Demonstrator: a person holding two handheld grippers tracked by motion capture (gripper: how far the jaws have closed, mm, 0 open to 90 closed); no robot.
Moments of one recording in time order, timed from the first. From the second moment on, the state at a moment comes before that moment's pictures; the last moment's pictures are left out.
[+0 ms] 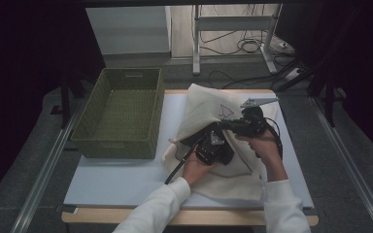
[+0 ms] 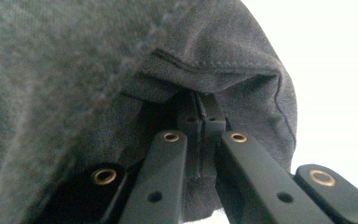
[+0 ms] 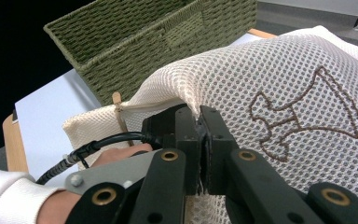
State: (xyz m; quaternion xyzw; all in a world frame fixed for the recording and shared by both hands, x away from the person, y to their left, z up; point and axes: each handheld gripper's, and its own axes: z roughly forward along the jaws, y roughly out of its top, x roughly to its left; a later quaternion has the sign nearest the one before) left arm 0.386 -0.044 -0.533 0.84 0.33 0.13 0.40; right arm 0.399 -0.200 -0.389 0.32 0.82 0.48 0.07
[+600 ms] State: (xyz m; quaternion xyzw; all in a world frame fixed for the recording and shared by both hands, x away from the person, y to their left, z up) left arm 0.329 0.034 -0.509 0.82 0.33 0.12 0.45; right arm 0.395 -0.193 -0.395 0.31 0.83 0.47 0.06
